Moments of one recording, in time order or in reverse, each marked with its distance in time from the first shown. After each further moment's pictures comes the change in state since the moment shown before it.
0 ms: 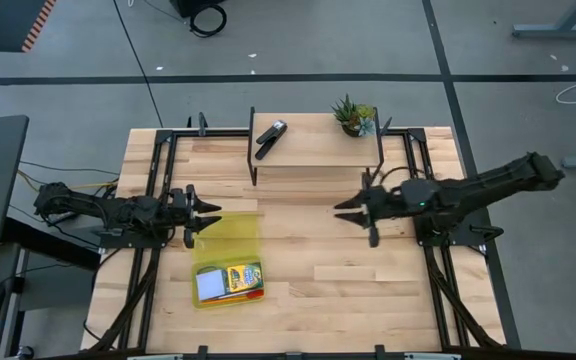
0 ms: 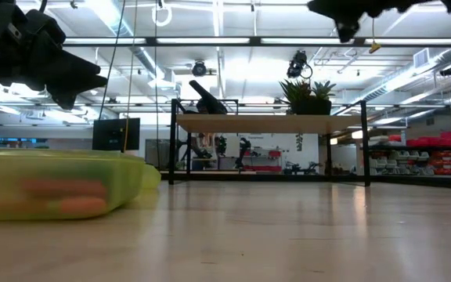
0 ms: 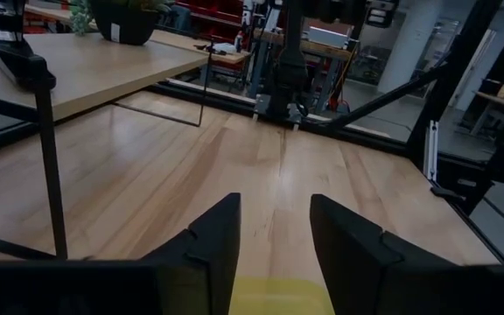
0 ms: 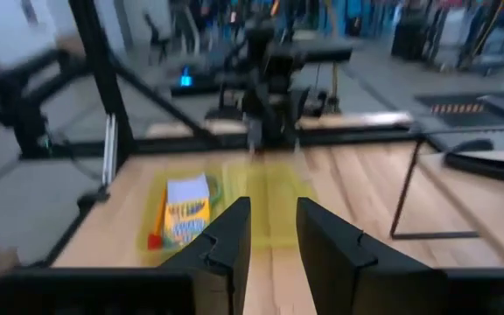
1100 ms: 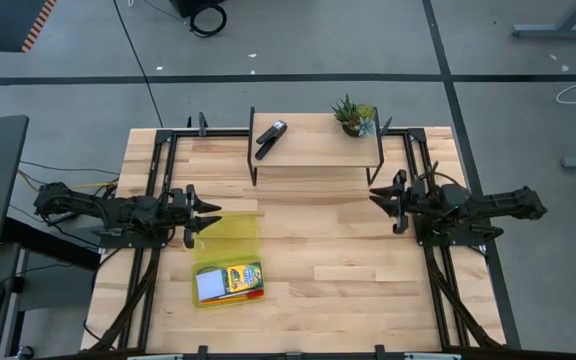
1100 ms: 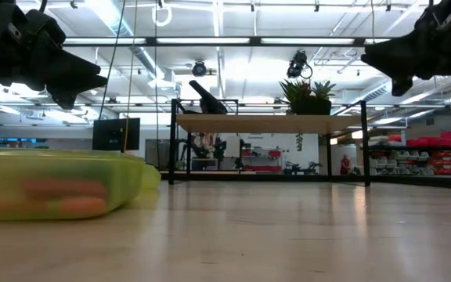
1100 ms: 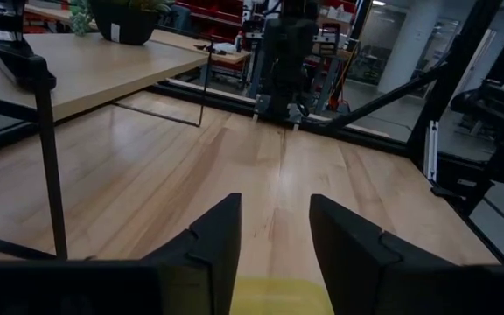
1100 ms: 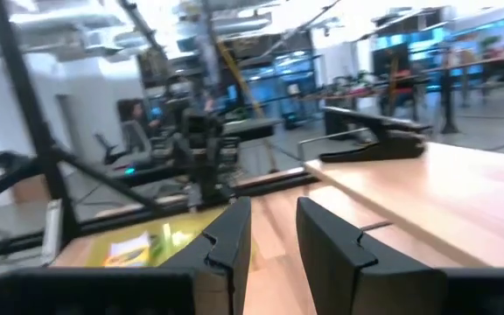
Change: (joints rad) left arm 0.000 0.000 0.000 0.000 0.000 0.000; right arm -0.110 -0.871 -0.581 0.032 0.105 0.035
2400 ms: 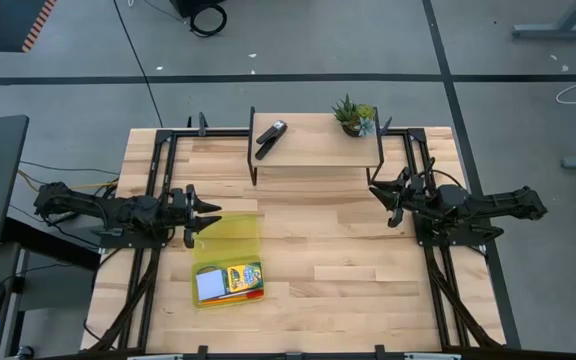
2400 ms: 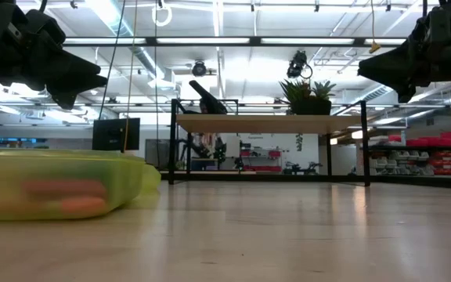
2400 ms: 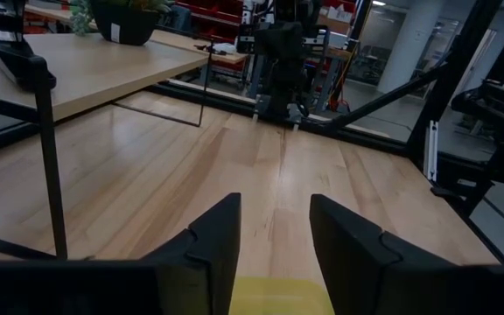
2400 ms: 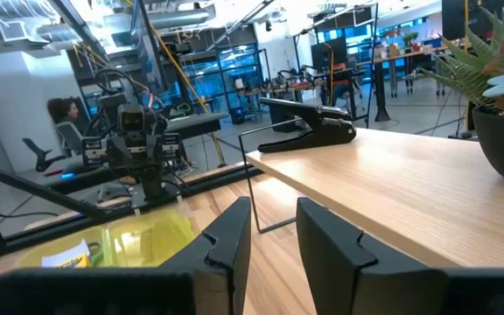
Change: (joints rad) left arm 0.000 0.000 0.000 0.000 0.000 0.000; right arm 0.001 0.009 0.000 -0.035 0.172 0.017
